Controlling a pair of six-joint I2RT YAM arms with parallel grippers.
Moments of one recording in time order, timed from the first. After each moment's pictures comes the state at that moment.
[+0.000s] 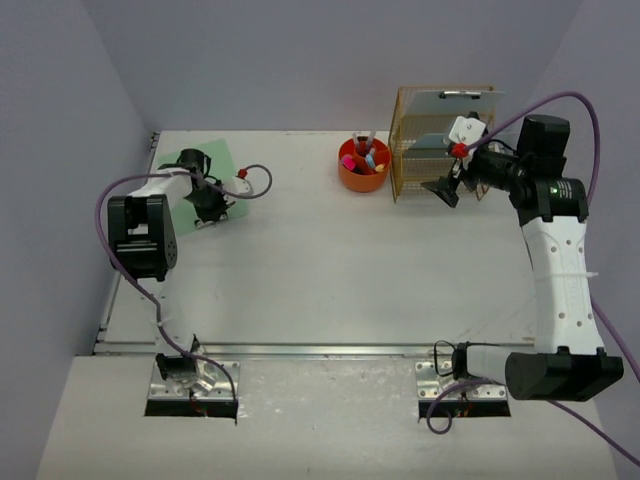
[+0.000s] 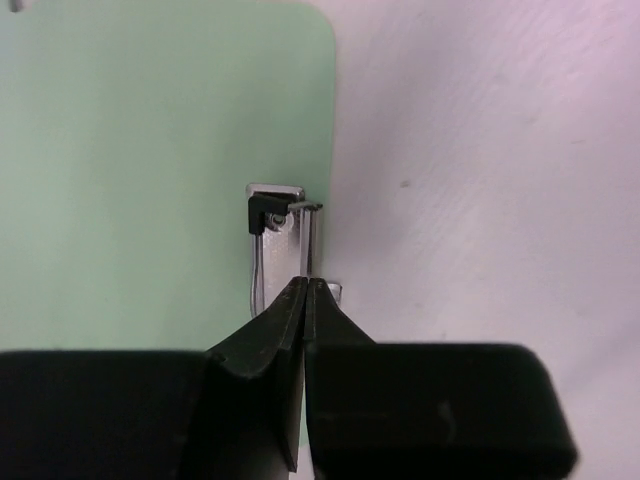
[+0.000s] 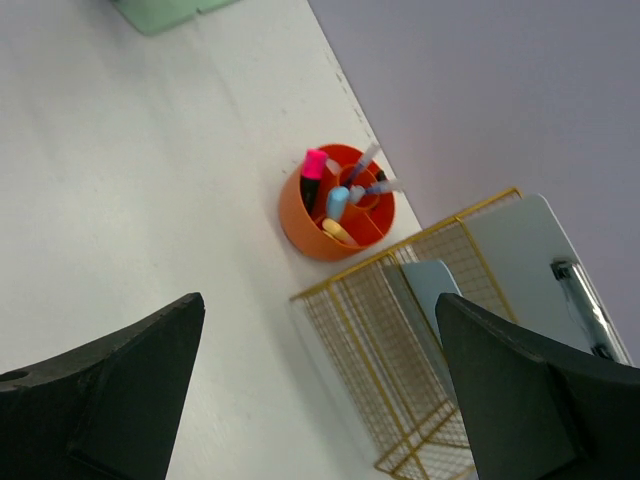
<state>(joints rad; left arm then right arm) 0.10 2.02 1.45 -0.72 0.29 1.19 -0.07 1.24 1.47 -0.74 -0.85 -0.94</state>
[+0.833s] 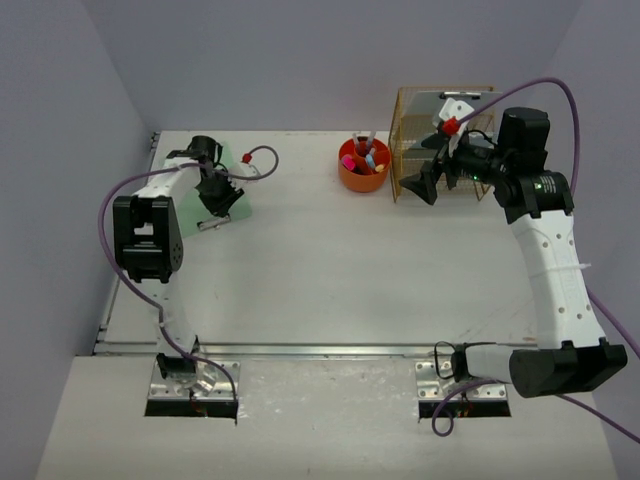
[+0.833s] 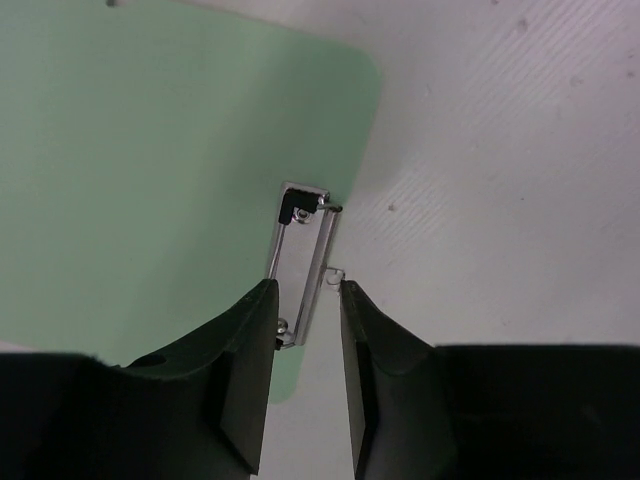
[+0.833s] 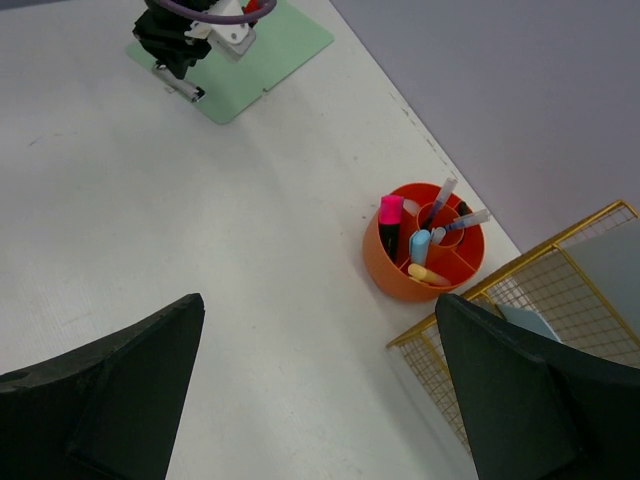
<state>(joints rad) 0.03 1.99 1.56 -0.83 0.23 0.92 0.06 1.27 1.49 -0.64 -0.81 -0.57</state>
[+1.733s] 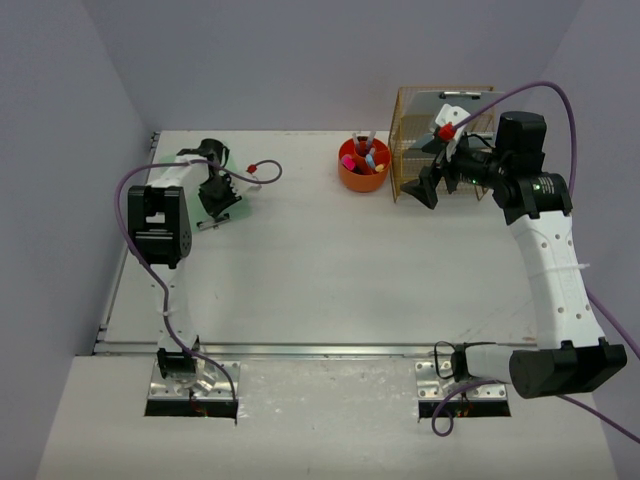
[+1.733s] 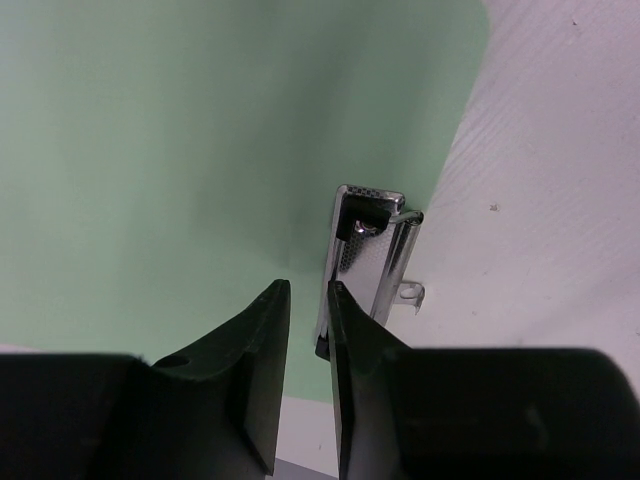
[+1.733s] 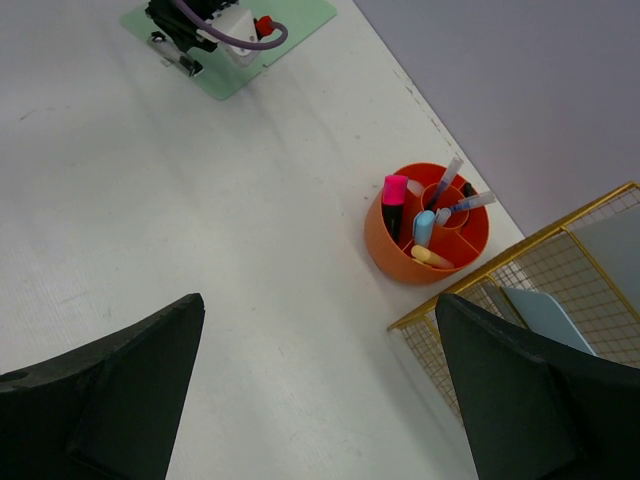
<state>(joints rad) 0.03 2.18 1.70 -0.88 0.05 1.06 0.06 1.26 1.47 -0.68 -0.79 -0.61</state>
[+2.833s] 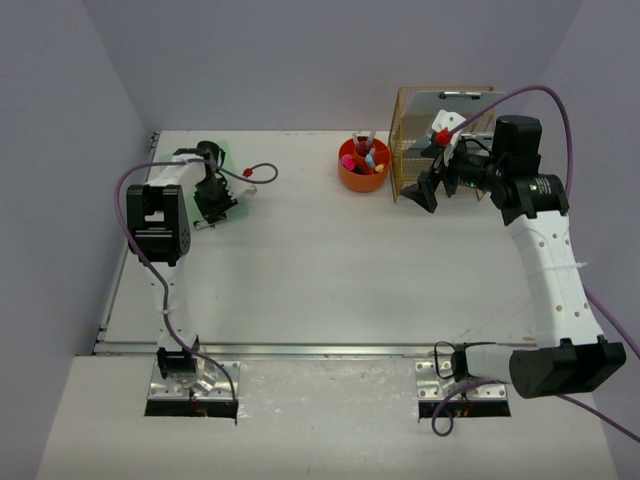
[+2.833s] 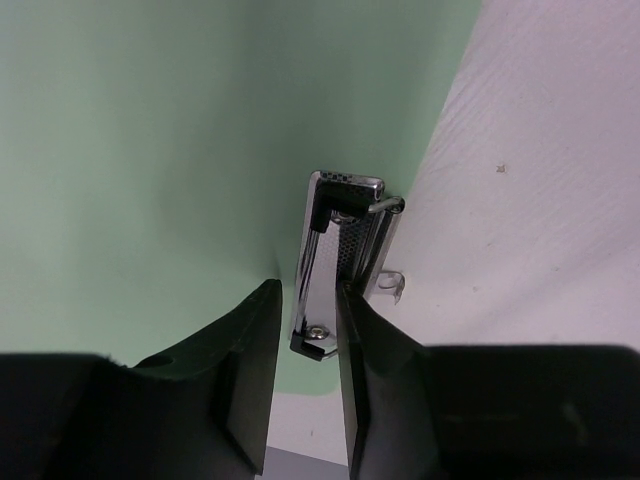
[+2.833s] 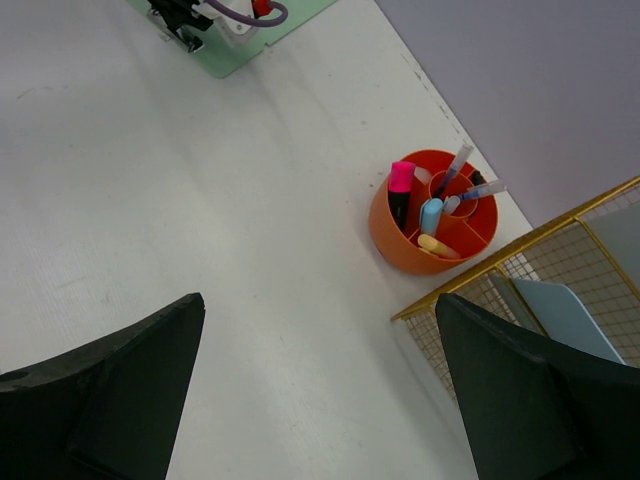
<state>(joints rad) 0.05 2.21 1.73 -0.96 0.03 1.08 0.06 1.26 1.44 -0.69 -0.79 -0.65</state>
